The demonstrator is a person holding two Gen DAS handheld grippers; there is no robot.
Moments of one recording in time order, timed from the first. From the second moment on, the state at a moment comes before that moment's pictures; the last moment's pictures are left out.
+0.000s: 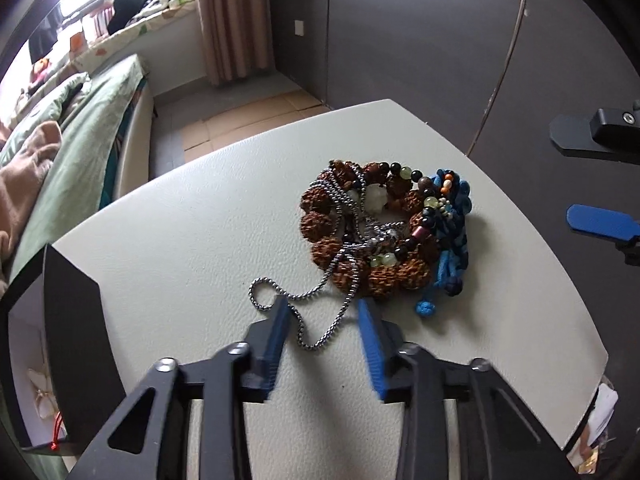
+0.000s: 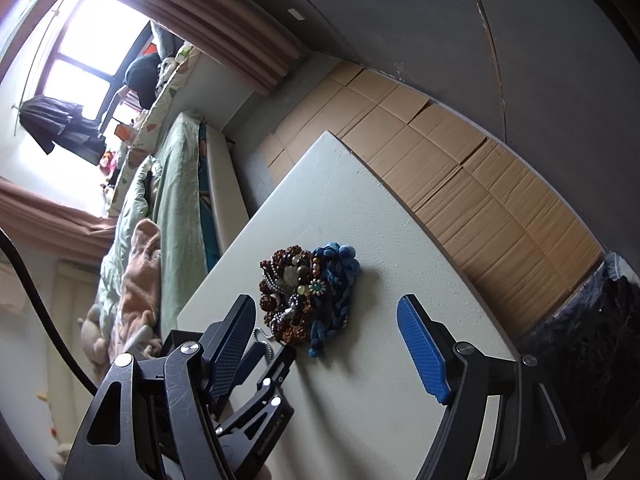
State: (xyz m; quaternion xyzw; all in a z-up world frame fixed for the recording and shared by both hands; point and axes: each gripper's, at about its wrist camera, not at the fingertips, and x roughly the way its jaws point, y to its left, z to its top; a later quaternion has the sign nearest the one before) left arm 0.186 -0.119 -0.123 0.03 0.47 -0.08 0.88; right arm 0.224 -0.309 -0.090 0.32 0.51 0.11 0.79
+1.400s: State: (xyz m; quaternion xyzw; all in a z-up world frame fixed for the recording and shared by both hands) left arm 0.153 0.014 -0.018 -0.14 0.34 -0.04 0.93; right arm 0.263 -0.272 -0.120 0.24 0.51 0.08 0.83
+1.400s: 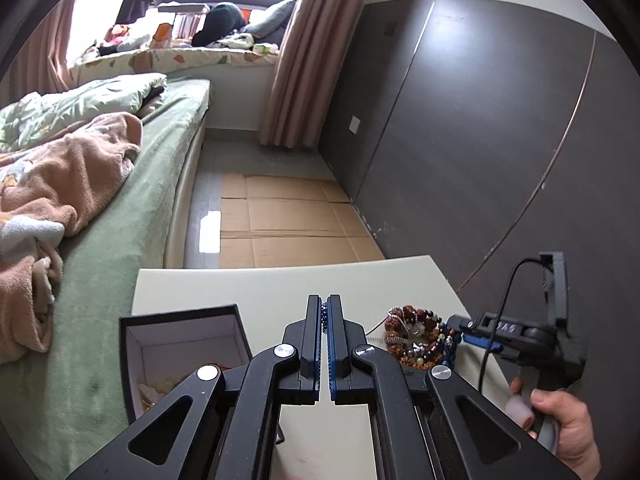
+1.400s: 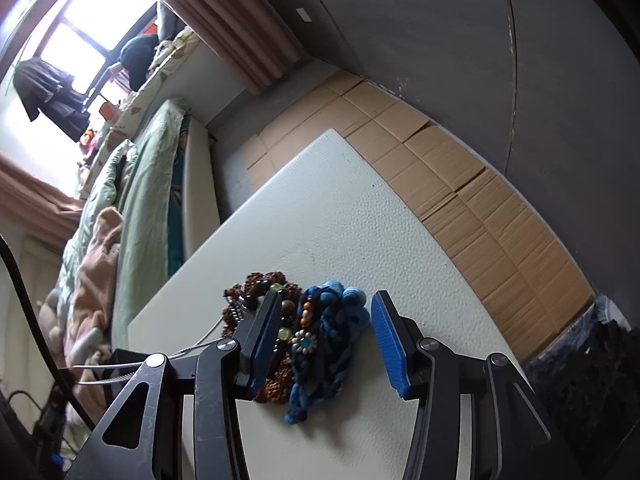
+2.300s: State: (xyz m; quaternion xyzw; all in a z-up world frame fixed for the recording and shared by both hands) left arm 0.104 0.009 0.092 -0.11 0.23 -0.04 0.97; right arm 0.217 -0.272 -0.053 0.26 0.45 0.14 0.85
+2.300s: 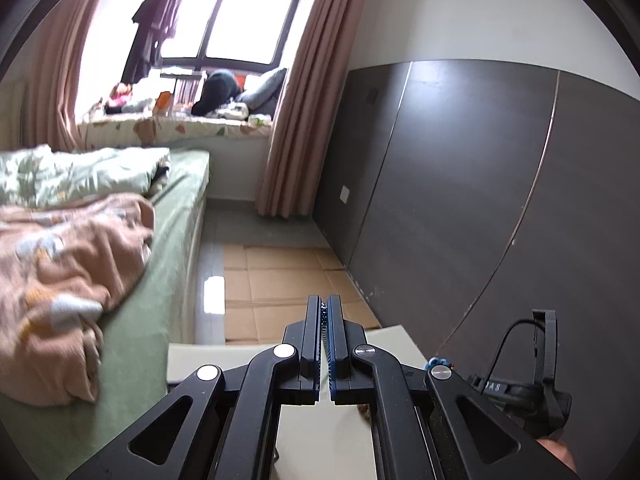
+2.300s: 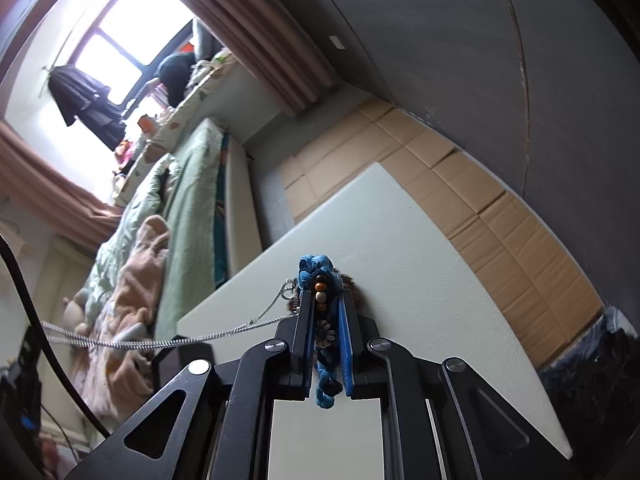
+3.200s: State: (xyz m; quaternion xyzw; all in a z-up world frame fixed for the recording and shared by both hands) left arm 0.058 0.012 0.240 0.01 0.11 0.03 0.99; right arm 0.206 -0.213 -0.036 0.27 0.41 0.25 0.83
